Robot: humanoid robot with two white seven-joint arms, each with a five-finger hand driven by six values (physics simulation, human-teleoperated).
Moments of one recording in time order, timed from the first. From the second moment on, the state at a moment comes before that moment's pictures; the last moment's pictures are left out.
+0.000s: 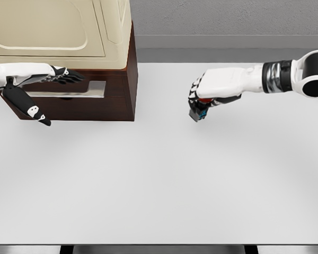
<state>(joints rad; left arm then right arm) -1.20 1.20 -1.20 -1.76 0.59 0.16 -0.61 -1.05 -0.73 1.01 -1.43 0.26 -0.61 0.61</state>
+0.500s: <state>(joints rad) -1.11 1.20 -1.11 -1.76 0.57 0.18 -0.61 -1.08 -0.73 1.03 -1.46 0.18 -0.61 0.61</state>
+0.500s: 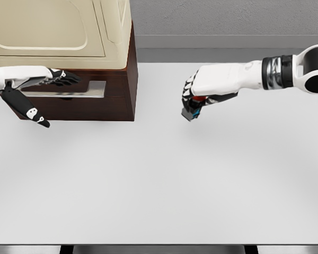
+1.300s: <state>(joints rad) -1.06 1.23 -1.09 -1.77 0.62 0.18 -0.61 -1.20 -0.61 1.10 -1.47 0.16 -0.61 0.61</state>
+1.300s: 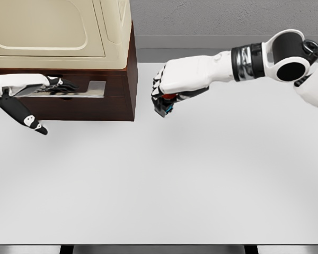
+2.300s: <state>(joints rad) -1.04 1.30 -1.10 -1.77 0.70 0.16 -0.61 -1.31 -0.59 1.10 -1.49 0.07 -0.61 0.61</state>
